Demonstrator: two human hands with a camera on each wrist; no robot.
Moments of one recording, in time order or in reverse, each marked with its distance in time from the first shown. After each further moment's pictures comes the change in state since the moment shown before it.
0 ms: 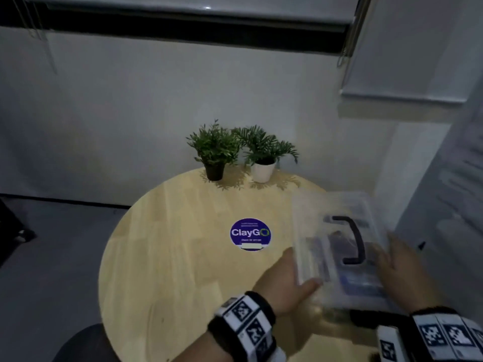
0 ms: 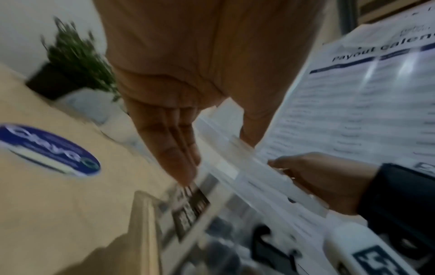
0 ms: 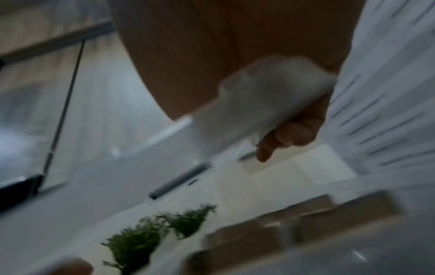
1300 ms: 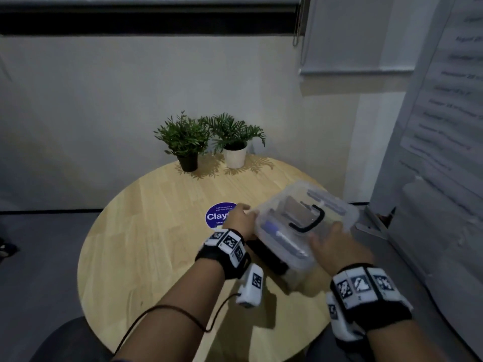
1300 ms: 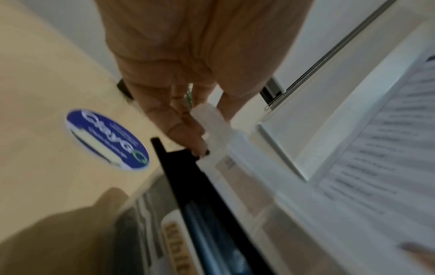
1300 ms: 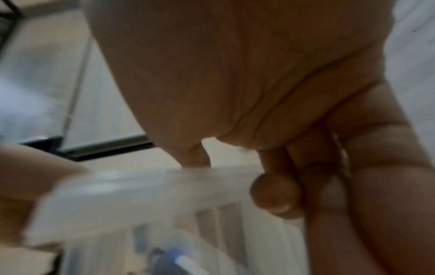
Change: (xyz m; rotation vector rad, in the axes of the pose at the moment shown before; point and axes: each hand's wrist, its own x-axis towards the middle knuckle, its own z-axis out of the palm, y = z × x) left_hand 0.070 0.000 -0.010 -0.205 0.265 -0.367; right_hand -0.037 -0.006 0.008 -0.286 -0.311 0.219
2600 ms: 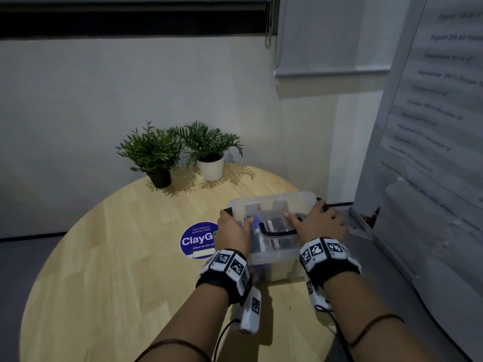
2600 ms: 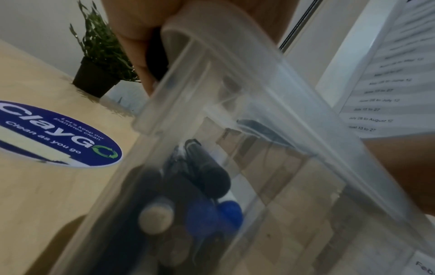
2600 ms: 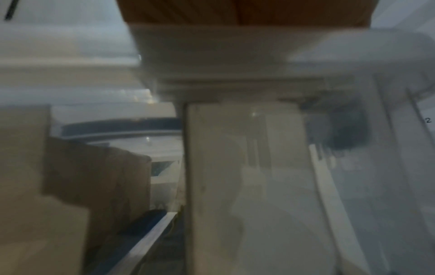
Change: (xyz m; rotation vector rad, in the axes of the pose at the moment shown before) left_hand 0.059 0.015 0.048 0.236 0.286 0.056; right_hand 0.125 -0.022 0.004 -0.115 0.283 0.179
